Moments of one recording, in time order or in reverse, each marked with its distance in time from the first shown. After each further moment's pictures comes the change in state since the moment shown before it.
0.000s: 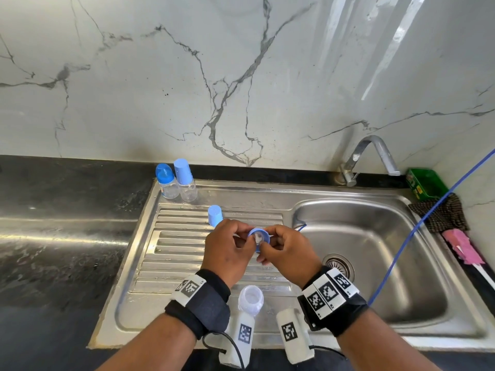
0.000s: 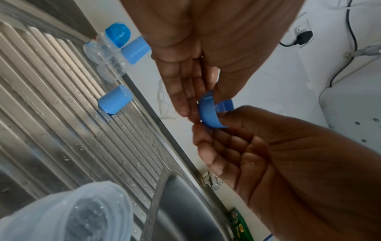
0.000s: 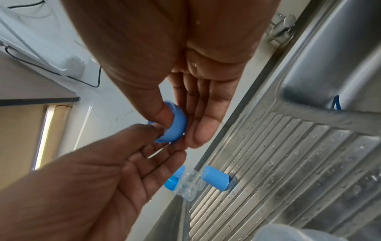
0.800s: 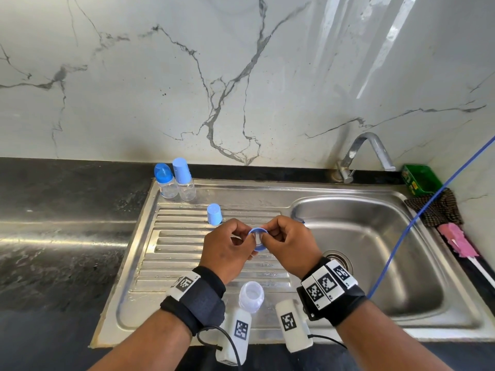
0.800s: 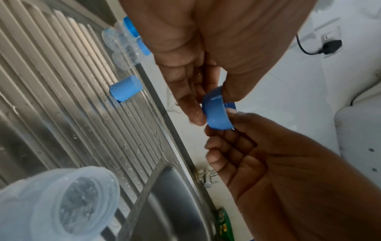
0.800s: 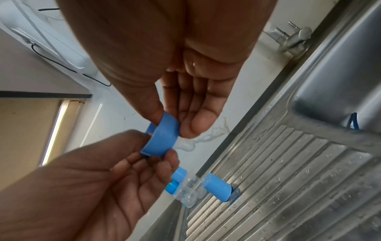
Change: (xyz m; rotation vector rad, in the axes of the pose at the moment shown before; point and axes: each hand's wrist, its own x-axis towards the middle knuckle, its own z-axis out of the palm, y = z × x) left_hand -0.007 0.013 -0.011 -0.185 -0.128 -0.174; right_hand 0.000 -0.003 -0.003 -0.075 0.110 -0.103
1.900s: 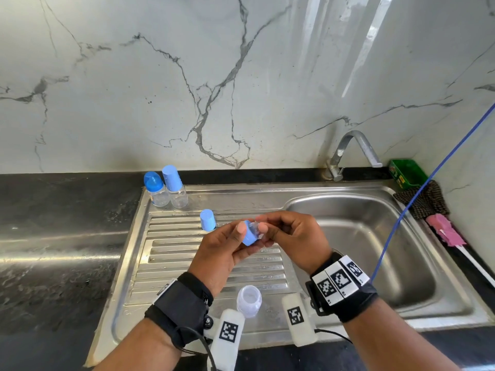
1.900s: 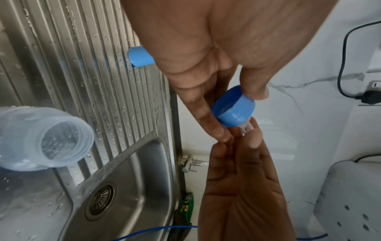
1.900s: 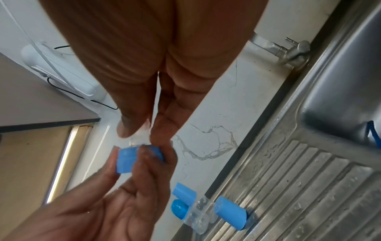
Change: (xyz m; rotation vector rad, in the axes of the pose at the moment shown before) left_hand 0.001 0.005 -0.007 -0.719 -0.334 -0.116; right_hand -0.001 -0.011 -0.023 0.395 -0.069 -0.155
